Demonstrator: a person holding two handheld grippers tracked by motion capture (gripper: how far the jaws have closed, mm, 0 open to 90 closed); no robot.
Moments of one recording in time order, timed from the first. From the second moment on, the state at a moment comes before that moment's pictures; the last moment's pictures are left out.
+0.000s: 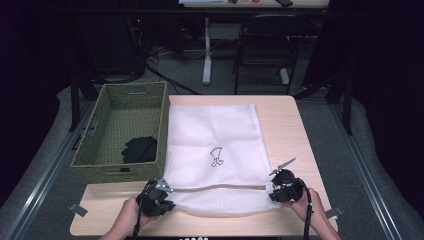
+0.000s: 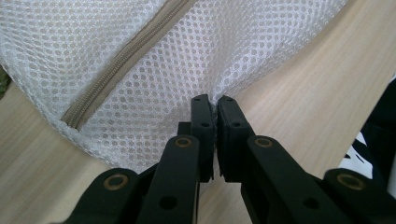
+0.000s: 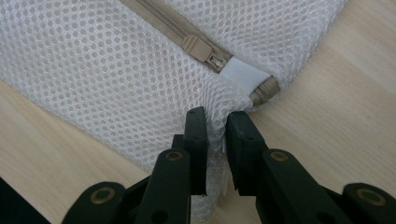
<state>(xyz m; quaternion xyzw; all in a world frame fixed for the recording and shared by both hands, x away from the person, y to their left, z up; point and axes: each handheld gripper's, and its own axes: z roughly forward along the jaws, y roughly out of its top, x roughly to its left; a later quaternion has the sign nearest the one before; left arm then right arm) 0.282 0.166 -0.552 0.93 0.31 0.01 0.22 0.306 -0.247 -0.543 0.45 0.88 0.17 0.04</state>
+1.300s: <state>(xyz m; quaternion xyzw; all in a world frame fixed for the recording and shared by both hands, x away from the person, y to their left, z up) 0.279 0.164 -0.522 0.91 0.30 0.05 0.28 0.296 -0.269 -0.524 0.47 0.85 0.24 0.03</state>
